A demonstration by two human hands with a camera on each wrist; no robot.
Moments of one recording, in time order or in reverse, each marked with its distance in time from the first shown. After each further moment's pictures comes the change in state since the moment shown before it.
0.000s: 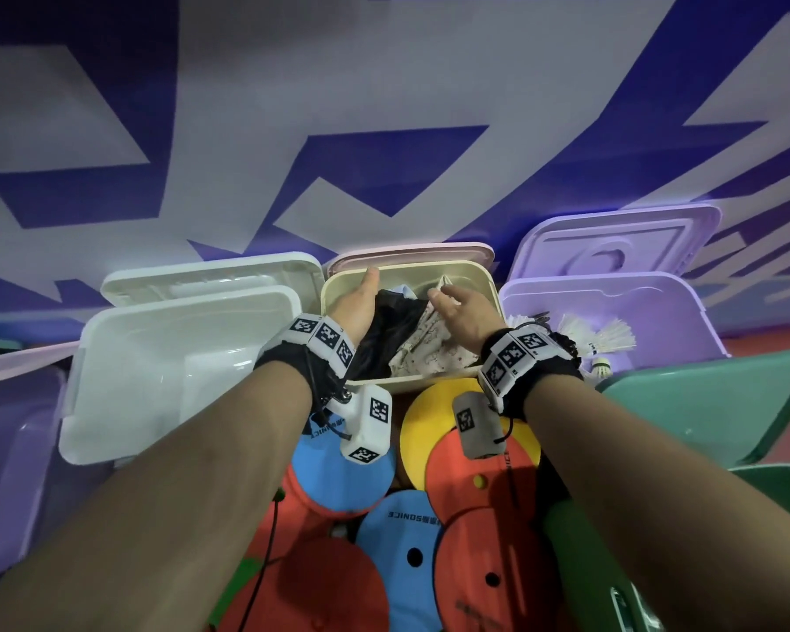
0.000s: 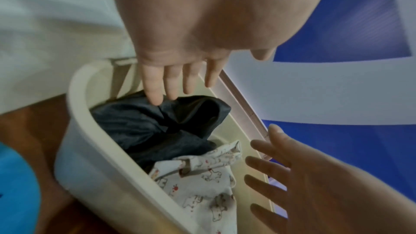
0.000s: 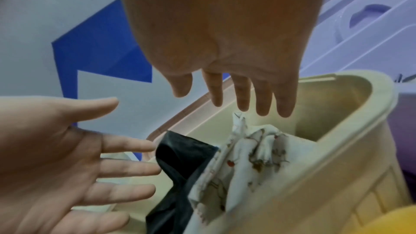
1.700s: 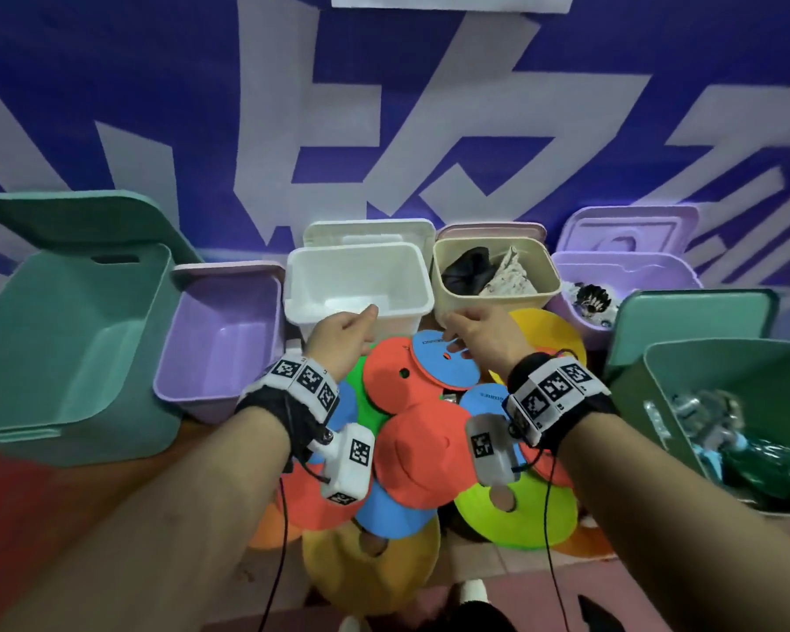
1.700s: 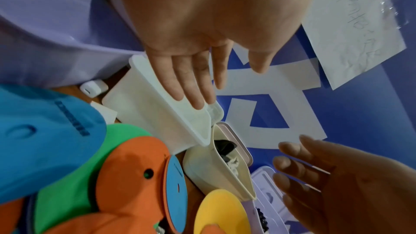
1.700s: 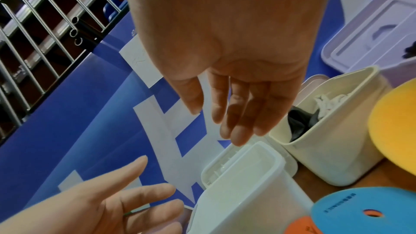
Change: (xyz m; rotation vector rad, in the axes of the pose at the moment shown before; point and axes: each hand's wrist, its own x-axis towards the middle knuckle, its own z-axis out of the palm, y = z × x) left_hand -0.239 -0.189 -0.157 -0.172 0.149 0.340; right_hand -0.293 -0.074 0.142 0.170 0.053 -0.196
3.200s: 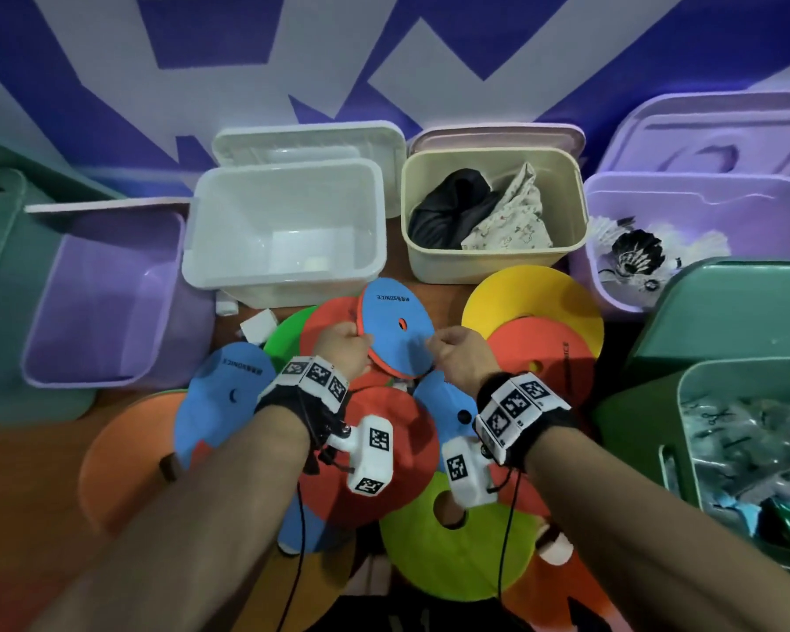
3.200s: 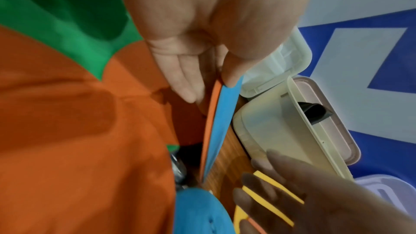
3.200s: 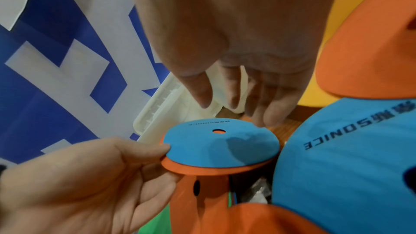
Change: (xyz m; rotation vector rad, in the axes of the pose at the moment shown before) left_hand 0.102 -0.083 0.147 0.056 0.129 -0.506; right_hand 0.120 0.164 -0.017 0.002 -0.241 0.322
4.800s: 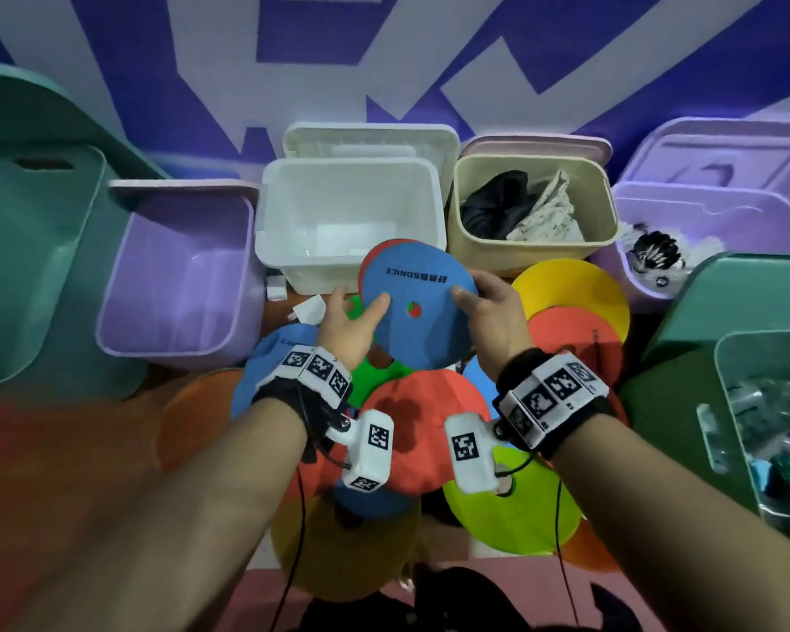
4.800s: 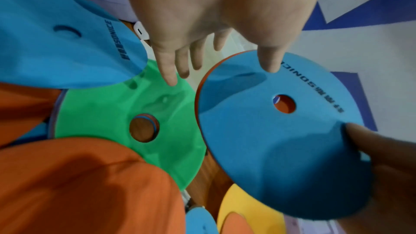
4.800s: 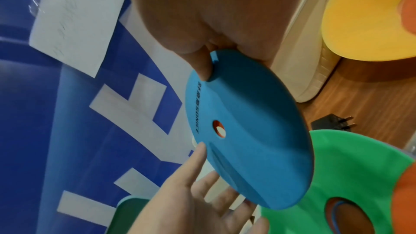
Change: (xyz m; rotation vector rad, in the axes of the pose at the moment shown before) left_hand -0.023 -0.020 -0.091 -0.189 -0.032 0.233; right_hand -0.079 -0.086 0.057 0.415 0.245 -0.257
